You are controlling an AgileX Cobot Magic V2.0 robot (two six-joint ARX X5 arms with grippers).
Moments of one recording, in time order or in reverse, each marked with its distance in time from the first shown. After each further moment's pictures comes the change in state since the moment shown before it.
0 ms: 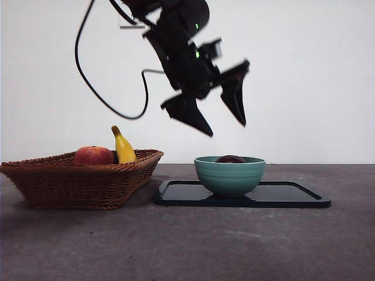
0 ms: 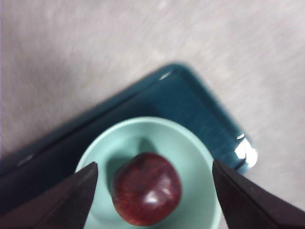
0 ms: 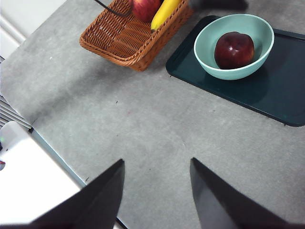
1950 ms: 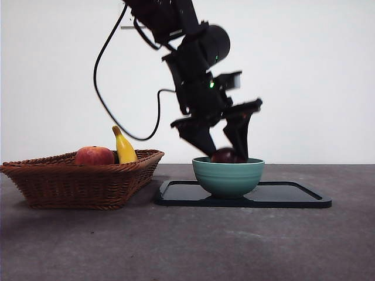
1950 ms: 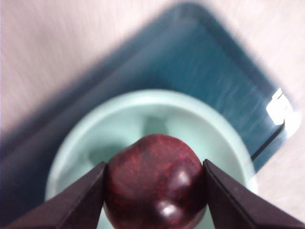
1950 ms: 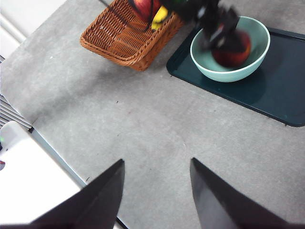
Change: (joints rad) left arm -0.044 0.120 0.128 -0.141 -0.082 0.113; right arm 0.000 0.000 0.000 0.000 0.000 0.000
